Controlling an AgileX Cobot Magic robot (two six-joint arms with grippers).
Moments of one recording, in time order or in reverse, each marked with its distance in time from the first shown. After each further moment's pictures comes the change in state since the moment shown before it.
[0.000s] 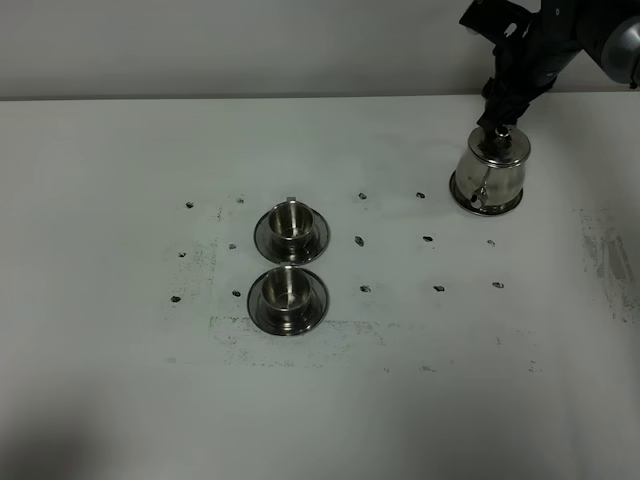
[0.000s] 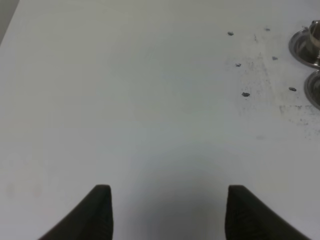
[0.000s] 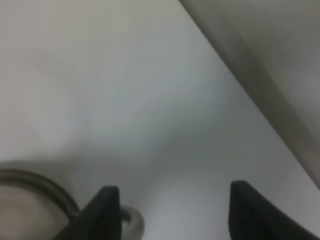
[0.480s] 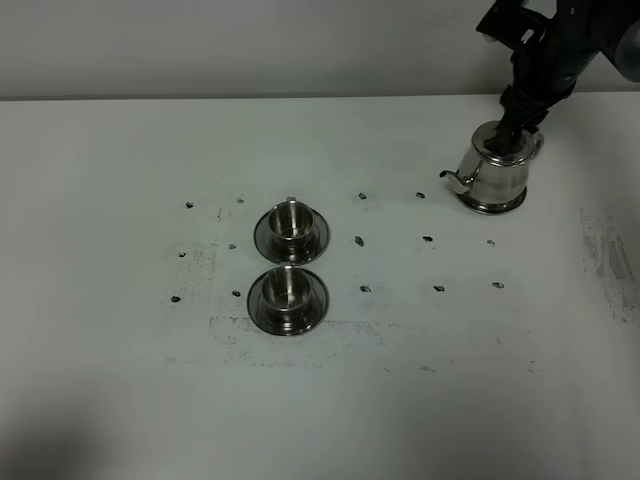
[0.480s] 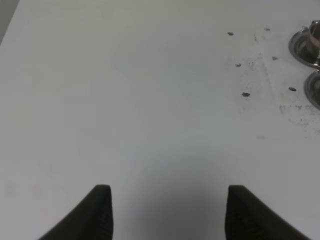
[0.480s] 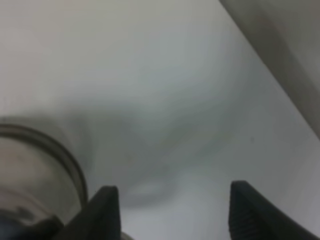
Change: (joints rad) left arm 0.000 0.000 0.000 0.000 0.000 0.000; right arm -0.030 0.000 0.000 -0.010 0.067 -0.001
